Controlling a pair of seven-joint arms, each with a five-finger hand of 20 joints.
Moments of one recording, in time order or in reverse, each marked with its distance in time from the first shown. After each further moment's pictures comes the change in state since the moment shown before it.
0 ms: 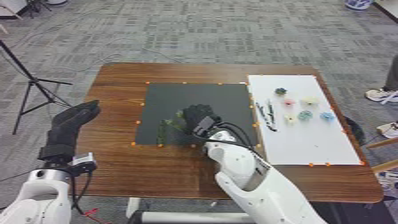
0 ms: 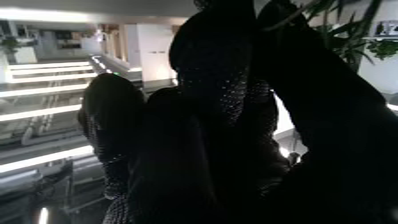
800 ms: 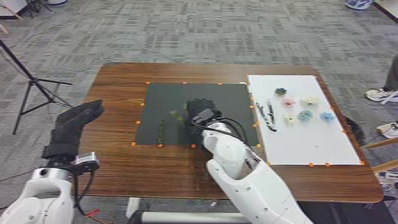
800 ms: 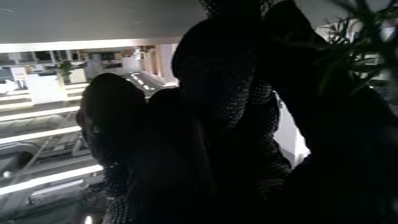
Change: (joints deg) left arm -1.1 0.0 0.9 0.6 0.0 -0.8 0.0; right arm 0.6 -8.4 5.8 5.8 -1.2 -4.3 3.4
